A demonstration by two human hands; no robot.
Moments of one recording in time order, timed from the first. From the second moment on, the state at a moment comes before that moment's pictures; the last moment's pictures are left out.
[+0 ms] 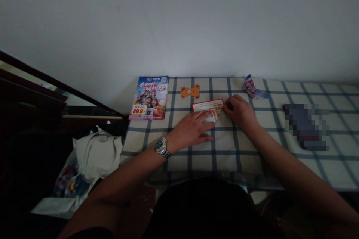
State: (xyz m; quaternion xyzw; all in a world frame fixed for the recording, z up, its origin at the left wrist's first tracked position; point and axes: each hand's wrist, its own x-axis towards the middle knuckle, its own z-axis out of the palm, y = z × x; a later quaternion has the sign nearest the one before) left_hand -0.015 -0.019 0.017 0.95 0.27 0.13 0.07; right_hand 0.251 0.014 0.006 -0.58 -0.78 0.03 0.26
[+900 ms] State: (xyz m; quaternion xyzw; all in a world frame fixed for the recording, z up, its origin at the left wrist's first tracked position) left_hand -0.016 -0.010 0.005 0.94 0.29 0.17 0.12; right_hand 0.239 -0.014 -0.008 -0.42 -0.86 0.08 0.27
